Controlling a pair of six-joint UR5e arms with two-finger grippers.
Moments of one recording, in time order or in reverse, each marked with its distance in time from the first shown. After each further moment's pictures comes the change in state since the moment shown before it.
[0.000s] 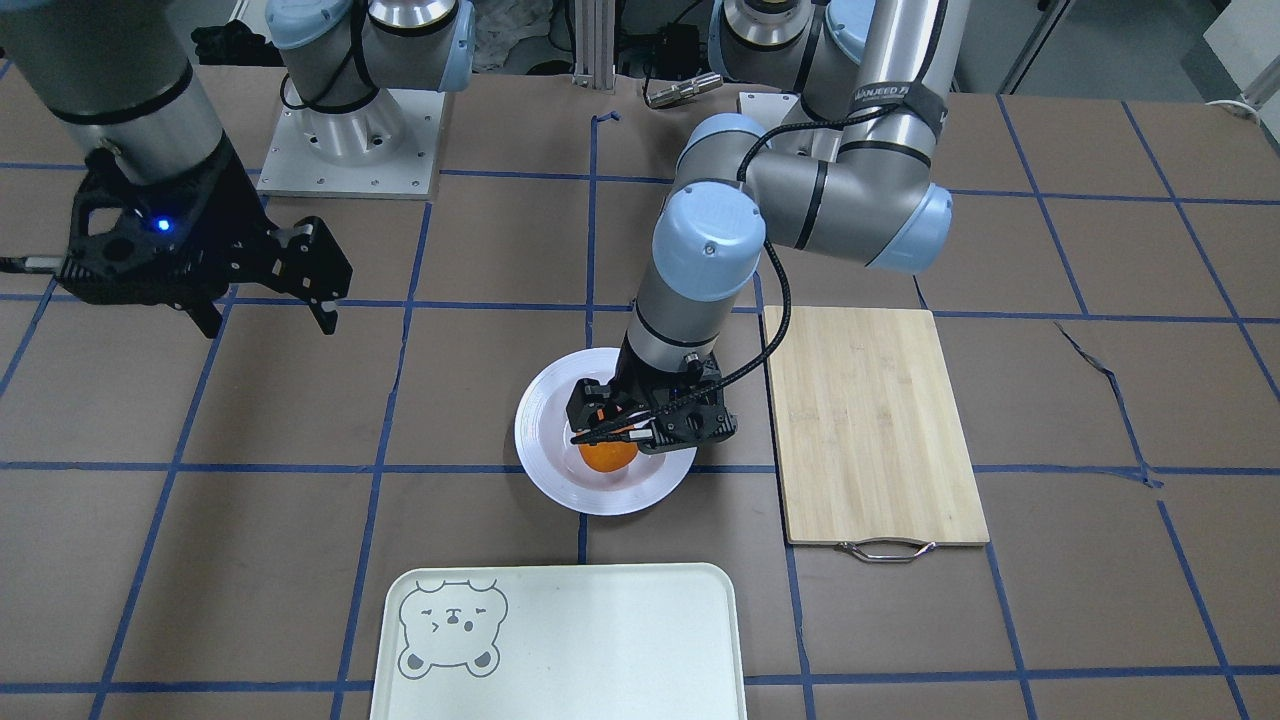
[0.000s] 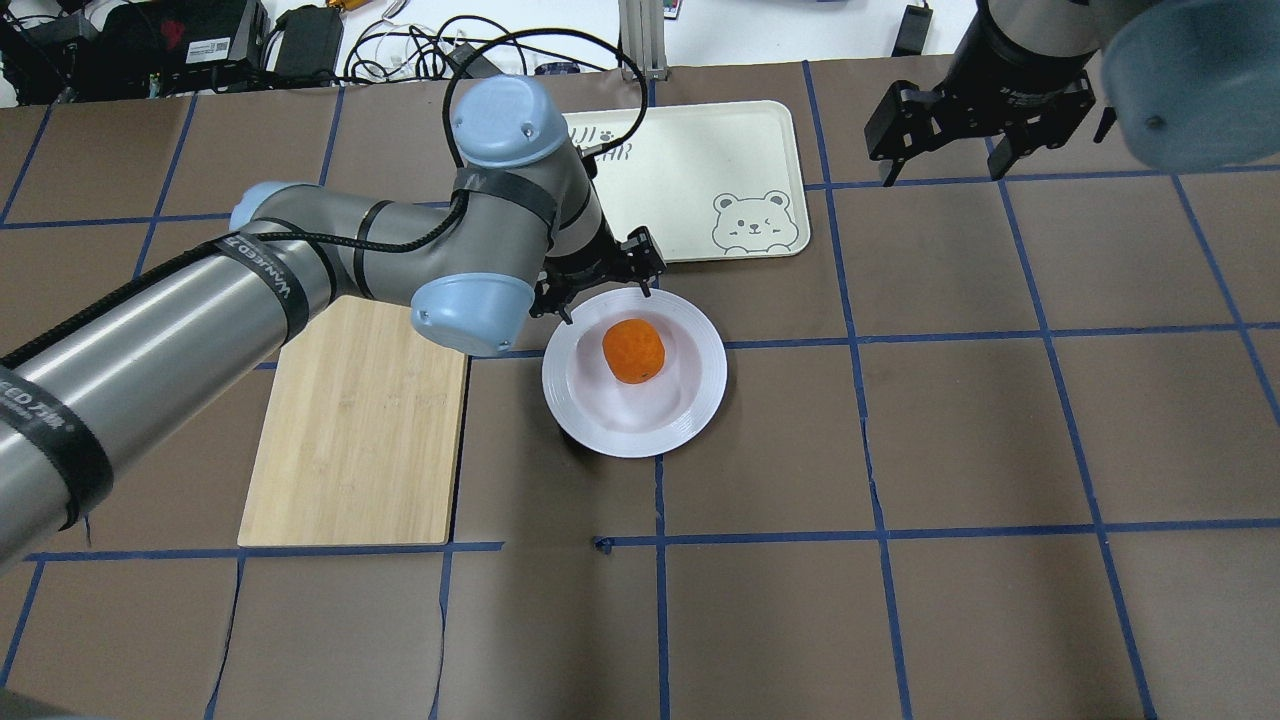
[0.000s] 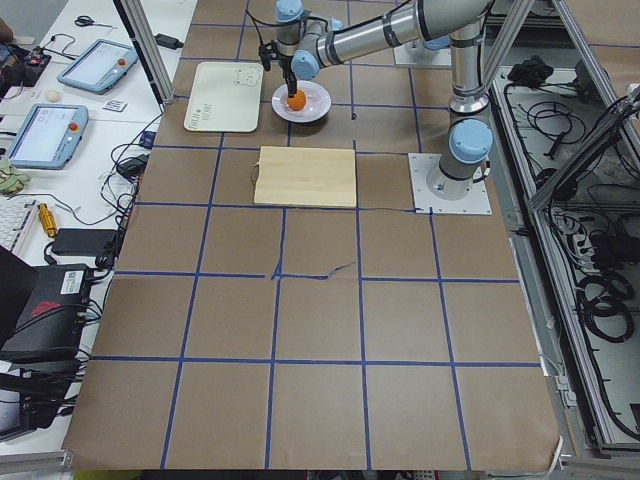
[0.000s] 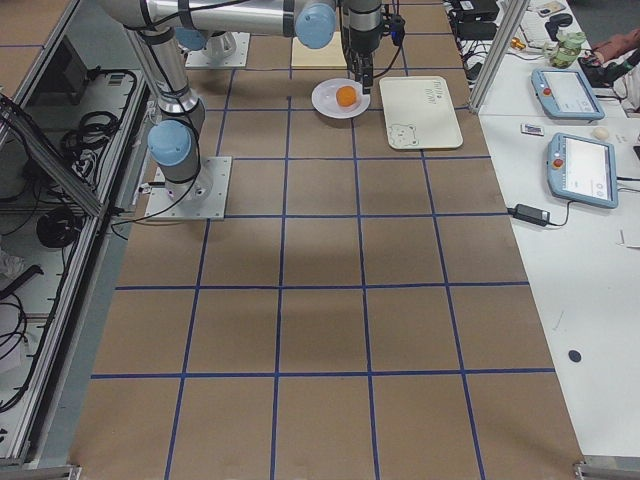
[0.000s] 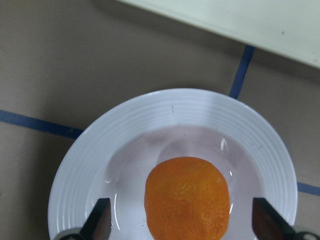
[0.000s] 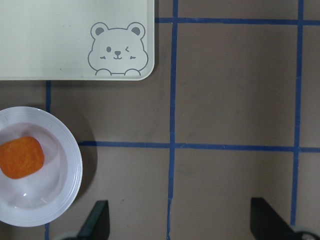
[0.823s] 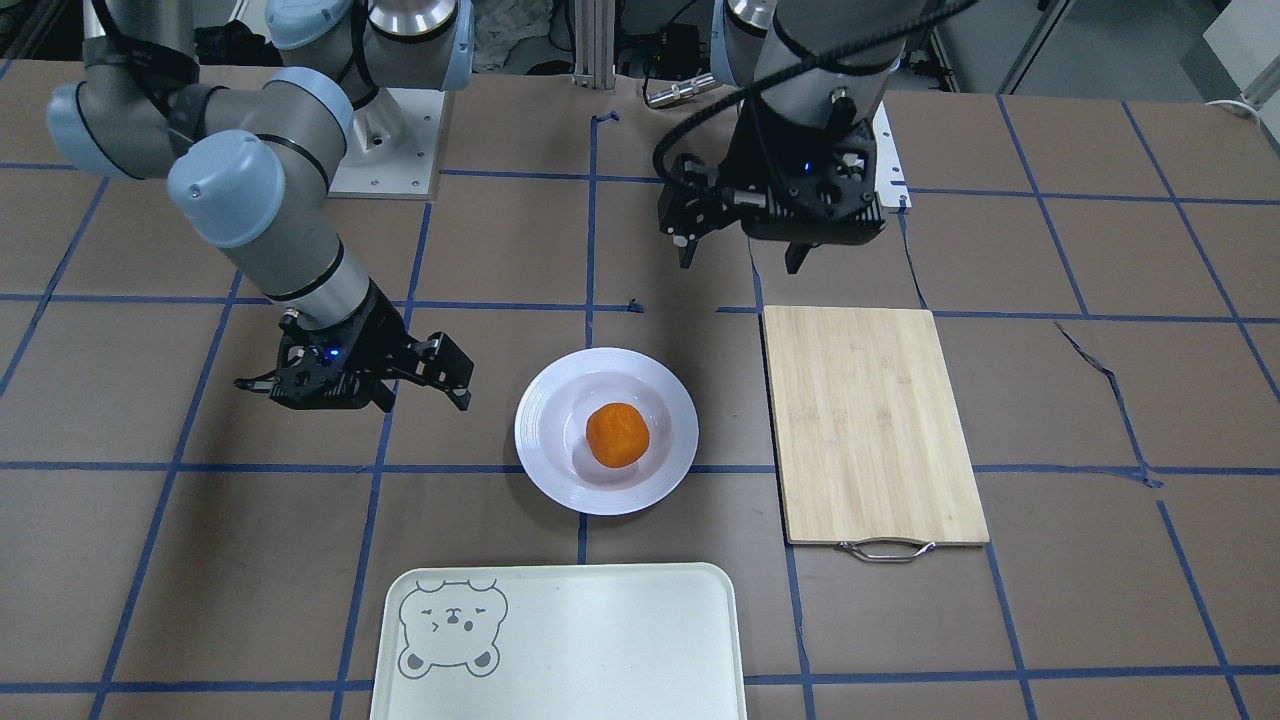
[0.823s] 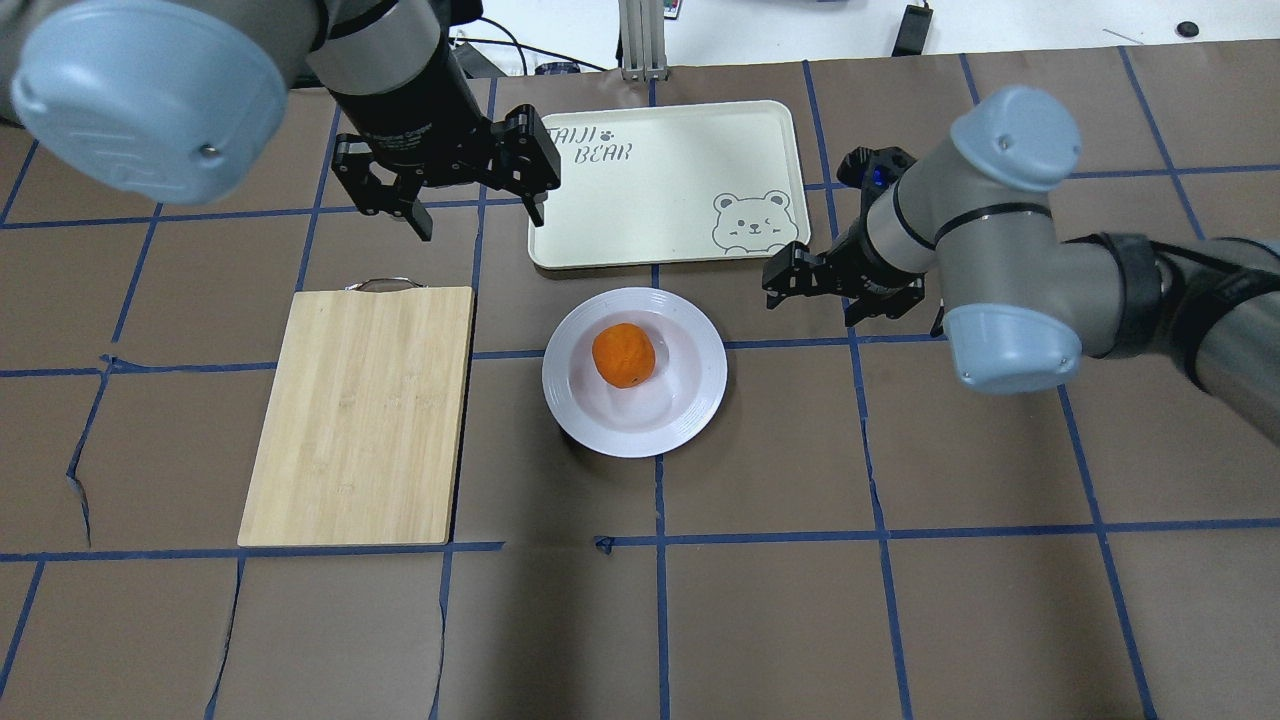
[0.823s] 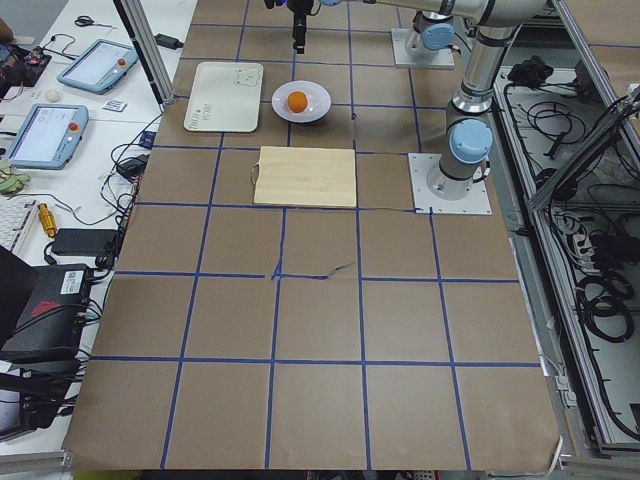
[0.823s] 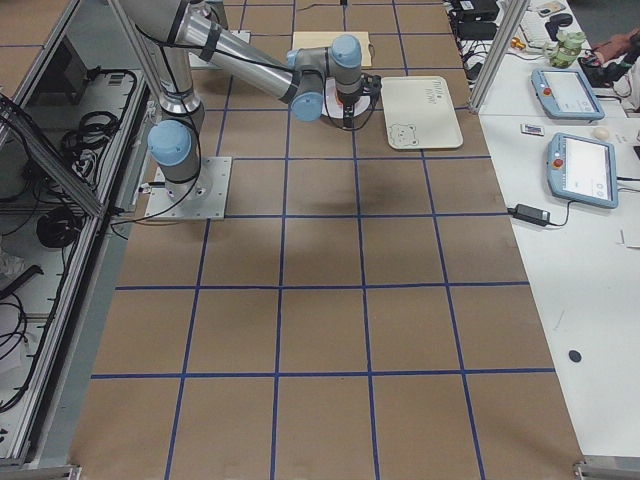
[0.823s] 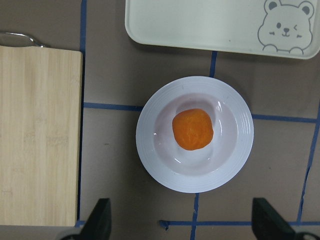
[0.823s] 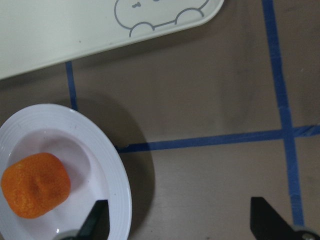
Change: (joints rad) left arm 0.099 0.282 0.240 -0.610 0.065 0.362; right arm 0.030 0.099 0.460 -0.588 0.273 0.237
